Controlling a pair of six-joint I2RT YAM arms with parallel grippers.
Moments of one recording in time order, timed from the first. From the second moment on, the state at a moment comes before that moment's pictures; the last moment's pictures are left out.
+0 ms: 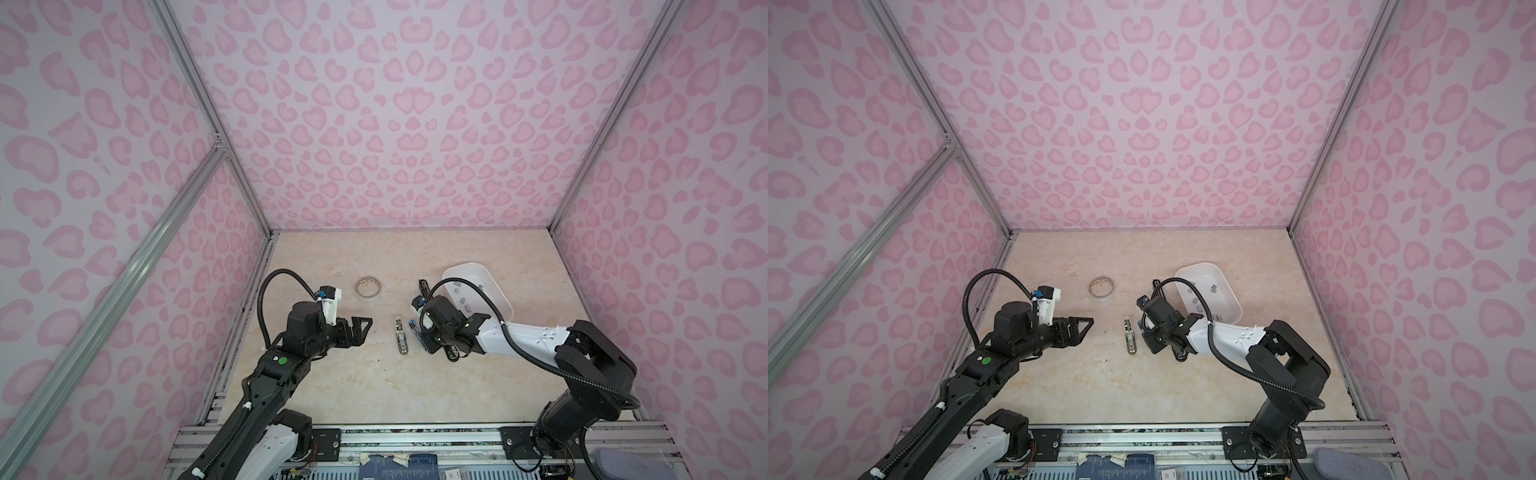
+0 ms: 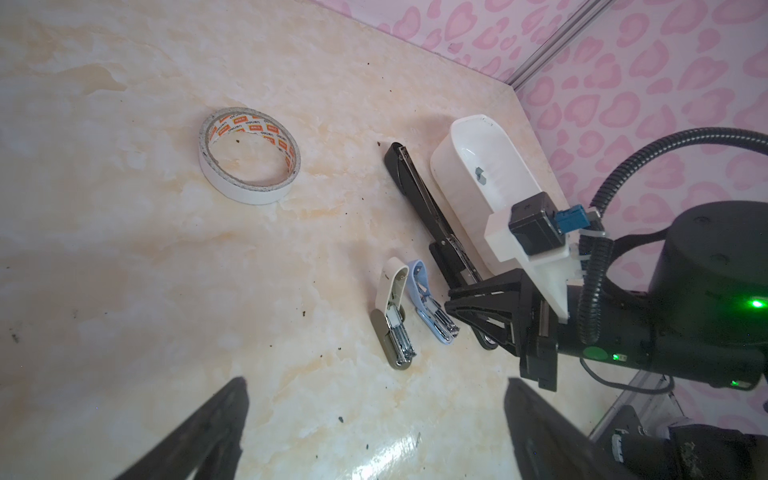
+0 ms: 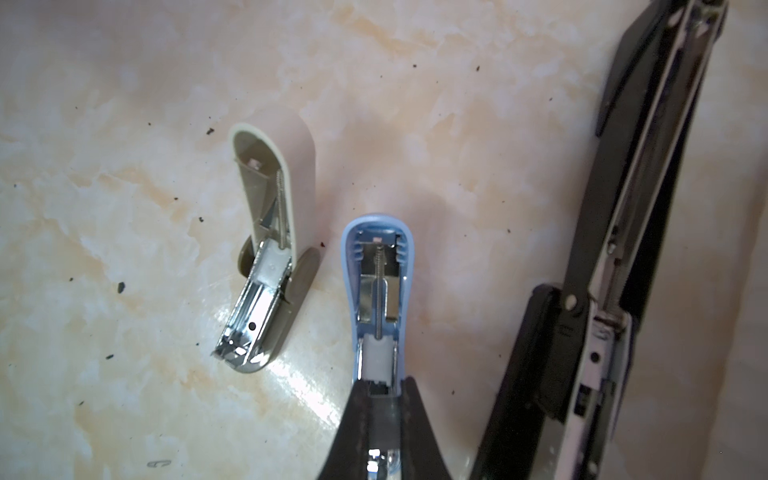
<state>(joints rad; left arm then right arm) -0.31 0.81 0.57 -0.36 0.34 -0.41 0.82 1.64 0.90 -0.25 0.03 0.17</state>
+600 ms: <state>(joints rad) -0.31 0.81 0.58 -0.35 0.34 -0.40 0.84 1.65 0.89 -0.24 0.02 0.19</state>
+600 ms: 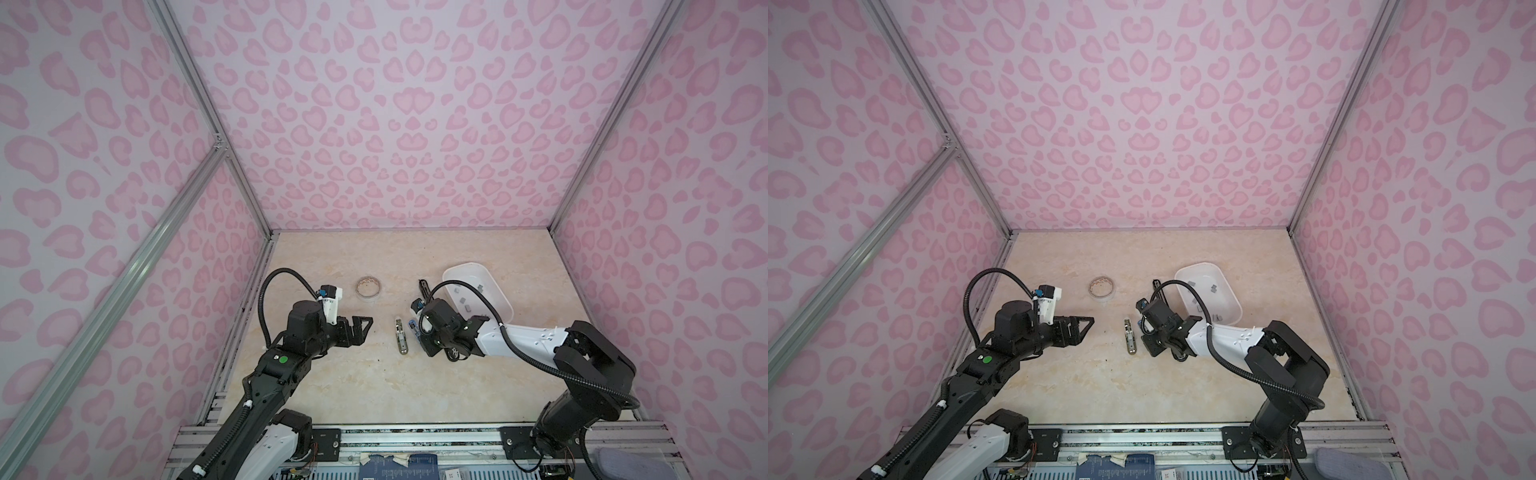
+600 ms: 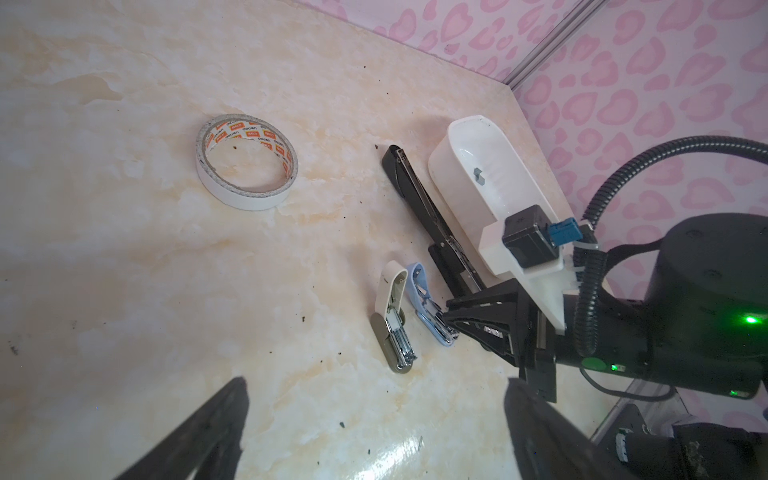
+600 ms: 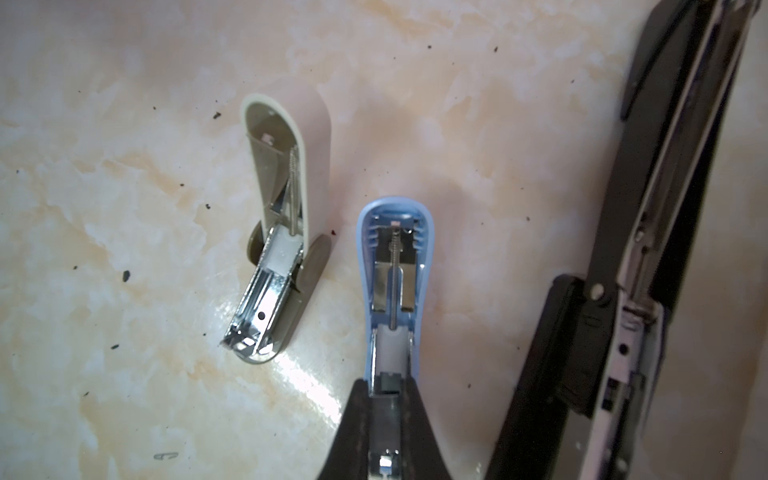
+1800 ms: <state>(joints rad) -0.31 0.81 0.58 -0.35 0.33 -0.39 0.85 1.67 0.88 -0.24 0.06 0.21</state>
